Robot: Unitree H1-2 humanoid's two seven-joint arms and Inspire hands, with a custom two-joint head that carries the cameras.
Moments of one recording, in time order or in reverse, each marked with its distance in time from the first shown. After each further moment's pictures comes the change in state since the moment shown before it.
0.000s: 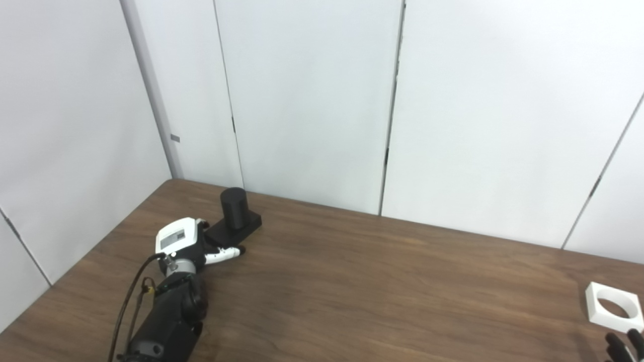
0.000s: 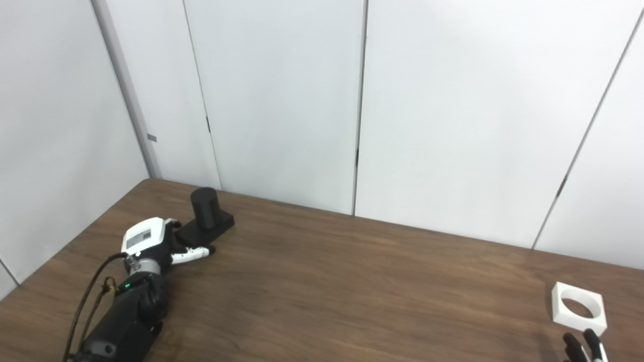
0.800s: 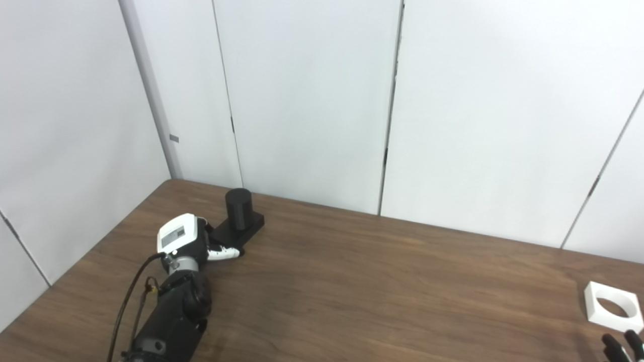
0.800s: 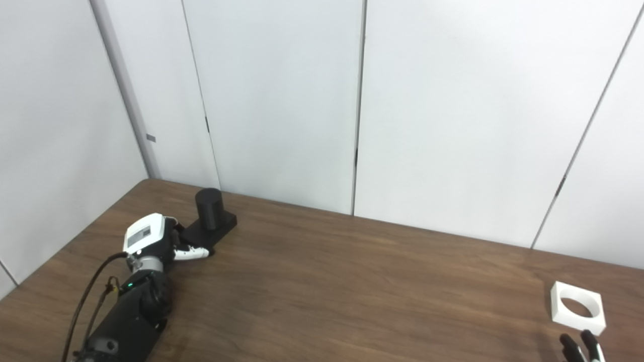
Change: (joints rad) left arm -0.016 -0.016 0.002 0.005 -0.094 -0.009 0.092; right arm 0.008 0.001 -0.001 -0.010 0.000 0.021 0.000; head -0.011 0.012
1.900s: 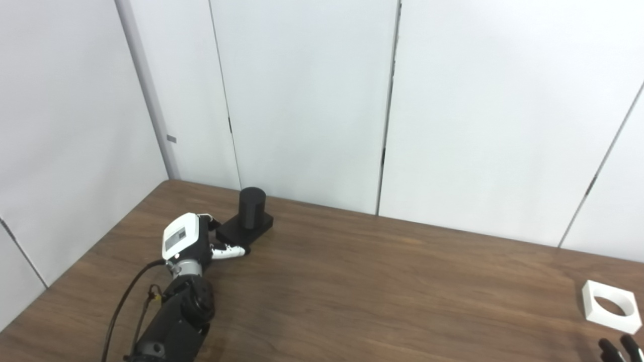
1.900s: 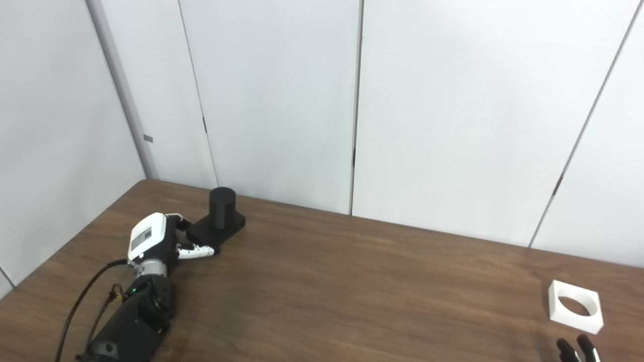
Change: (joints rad) left arm 0.016 -0.013 -0.006 -0.007 -0.157 -0.120 0.115; right arm 0.011 0.002 -0.001 -0.014 0.013 0.034 -0.001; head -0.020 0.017
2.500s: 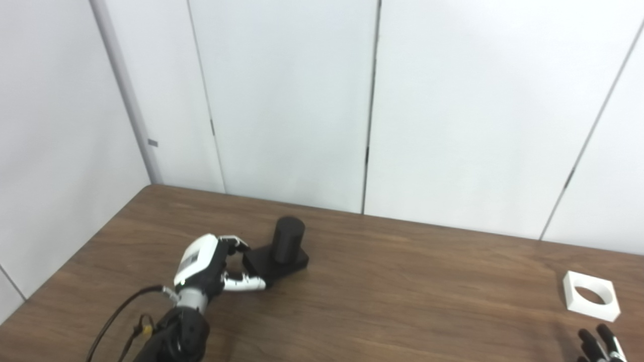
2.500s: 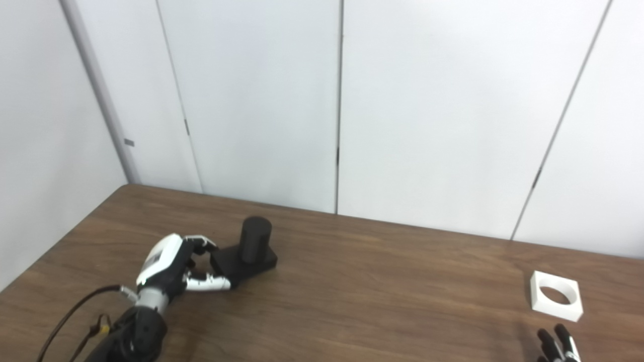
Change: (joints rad) left arm 0.208 -0.010 -0.075 -0.449 -0.022 0.012 -0.282; right arm 0.012 0.001 0.011 -0.018 -0.014 0.005 -0.001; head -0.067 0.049
